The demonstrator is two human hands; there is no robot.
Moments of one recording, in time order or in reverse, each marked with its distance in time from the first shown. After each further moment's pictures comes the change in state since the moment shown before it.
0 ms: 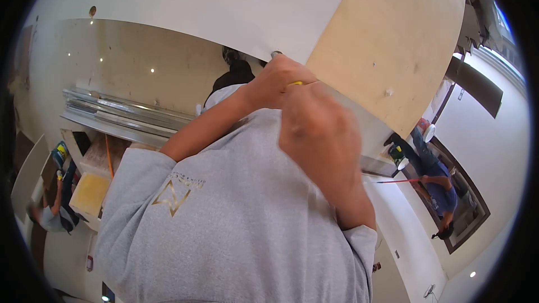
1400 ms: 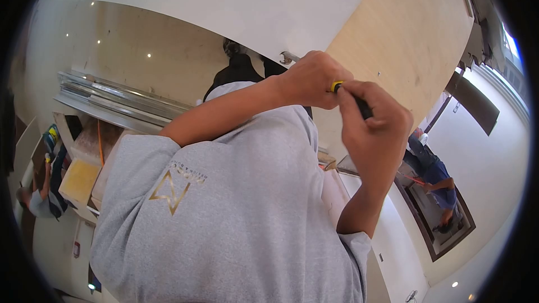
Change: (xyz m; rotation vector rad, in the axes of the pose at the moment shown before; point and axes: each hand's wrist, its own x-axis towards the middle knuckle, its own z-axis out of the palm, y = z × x) left_hand 0.021 0.003 0.018 0.054 0.056 0.007; right_hand 0.015 0.009 -0.023 0.163 0.040 0.373
